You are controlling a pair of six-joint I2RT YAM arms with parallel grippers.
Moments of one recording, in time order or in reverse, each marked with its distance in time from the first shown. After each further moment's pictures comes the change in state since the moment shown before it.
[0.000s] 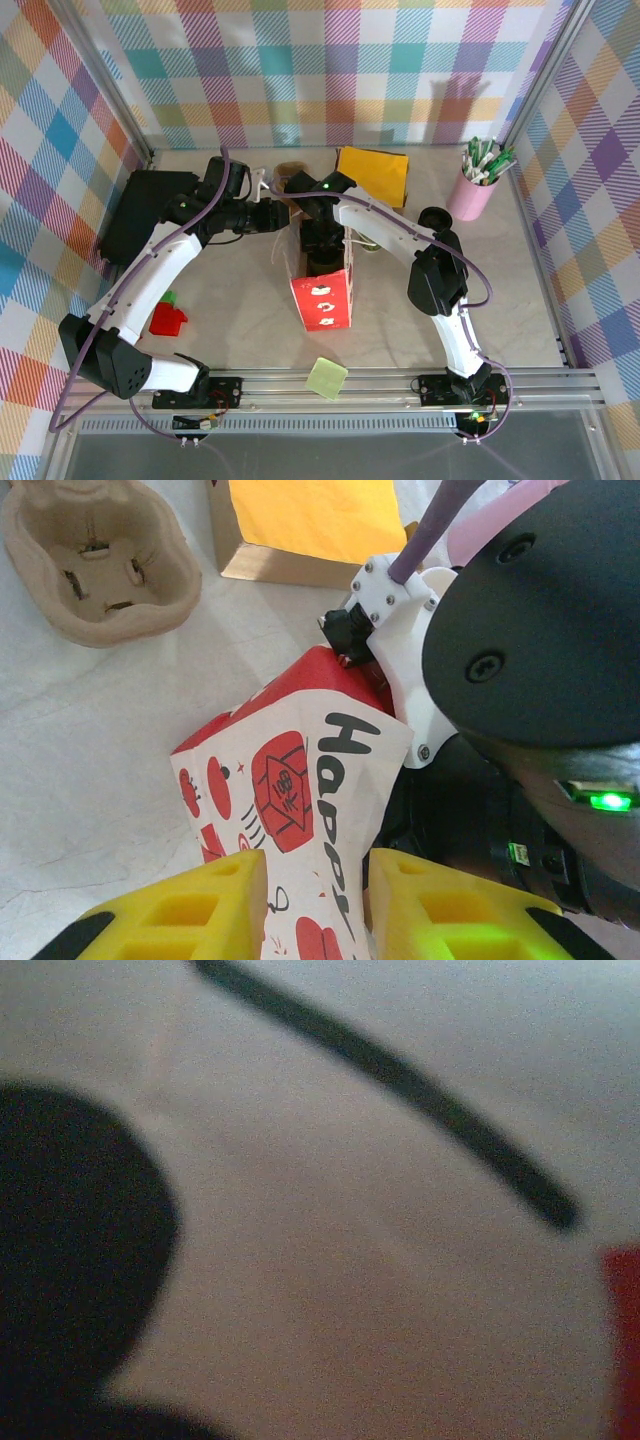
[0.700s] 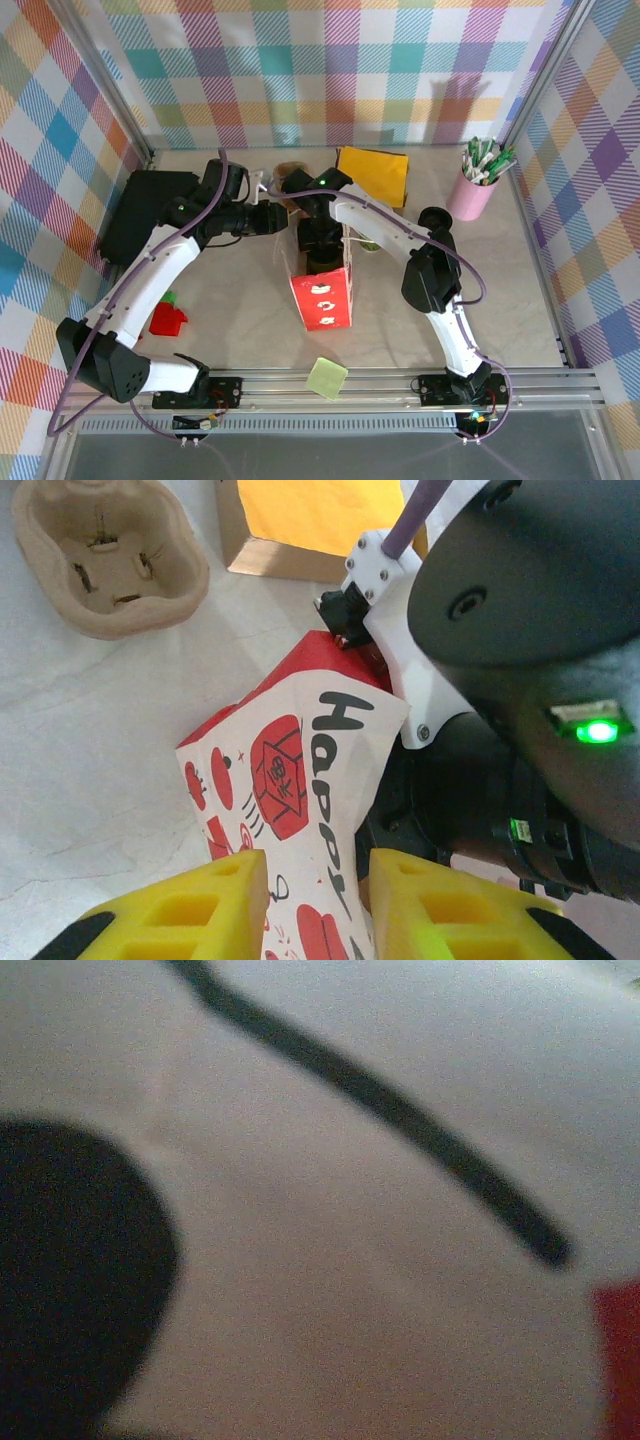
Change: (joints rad) left arm 0.000 -0.022 -0.019 -0.005 -0.008 0.000; right arm 0.000 0.051 0.106 -0.079 0.003 -0.020
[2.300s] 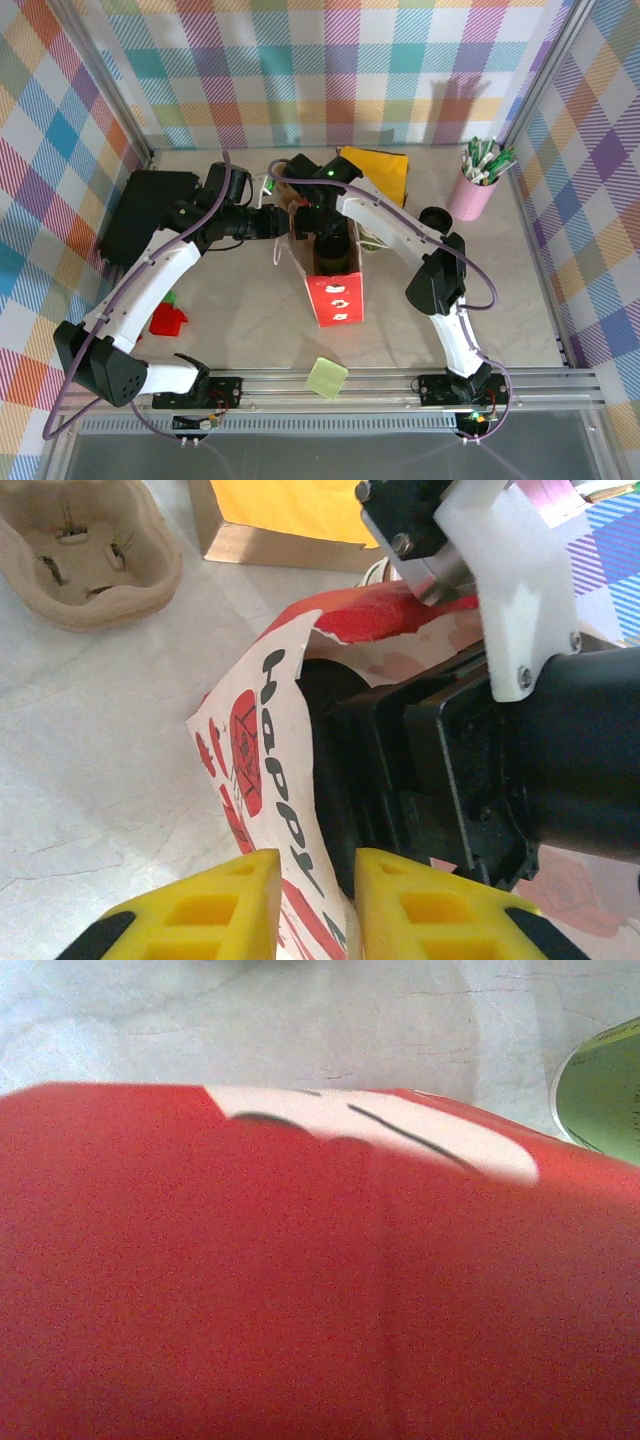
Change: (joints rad) left arm -0.032 -0.018 -0.011 -0.002 0.004 0.018; right arm 0.003 -0.047 0.107 -0.034 -0.009 0.009
